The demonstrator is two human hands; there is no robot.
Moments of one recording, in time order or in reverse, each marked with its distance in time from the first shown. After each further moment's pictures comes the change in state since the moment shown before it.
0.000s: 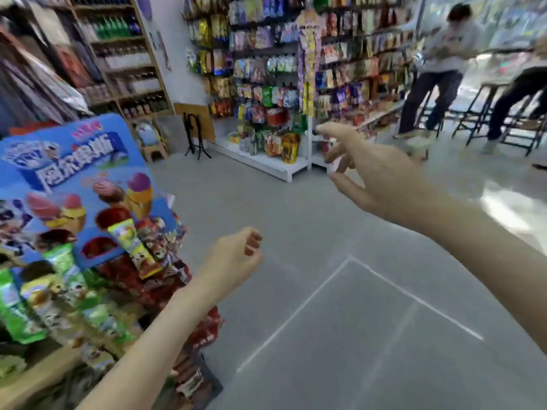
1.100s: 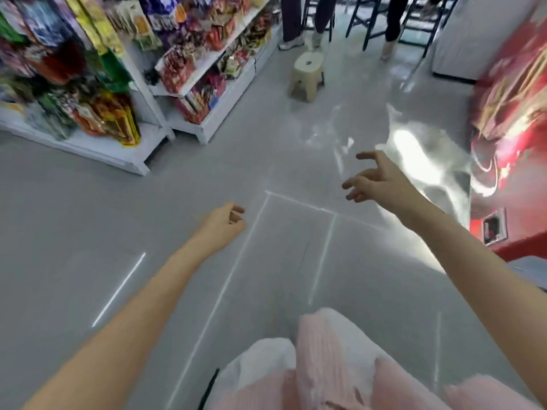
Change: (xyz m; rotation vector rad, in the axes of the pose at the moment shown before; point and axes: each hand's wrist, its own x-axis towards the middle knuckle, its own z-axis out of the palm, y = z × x) left_hand 0.894 0.234 0.507 -0.048 -0.600 -0.031; right_hand 0.170 0.975 -0.059 0.488 0.165 1.249
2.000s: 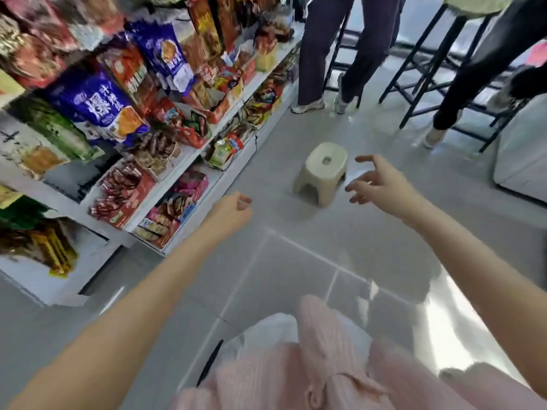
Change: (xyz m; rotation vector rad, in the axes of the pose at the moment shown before) left_hand 0.930 0.277 -0.226 -0.185 0.038 -0.100; right_hand 0.971 -0.209 -0.158 -0.271 -0.096 -0.012
